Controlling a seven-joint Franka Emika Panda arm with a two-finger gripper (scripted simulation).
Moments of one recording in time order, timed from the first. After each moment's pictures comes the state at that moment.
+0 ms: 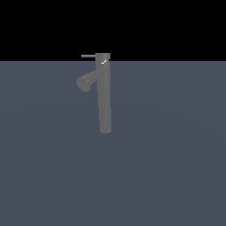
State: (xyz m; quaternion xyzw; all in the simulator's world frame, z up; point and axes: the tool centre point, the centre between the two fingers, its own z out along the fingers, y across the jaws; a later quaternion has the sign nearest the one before) arm -0.101 0.003 0.446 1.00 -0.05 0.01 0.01
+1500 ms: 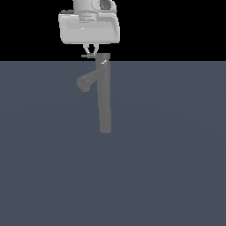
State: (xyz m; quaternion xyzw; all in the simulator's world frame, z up) arm 0.057 0.076 0.302 1.00 -0.06 0.00 0.00
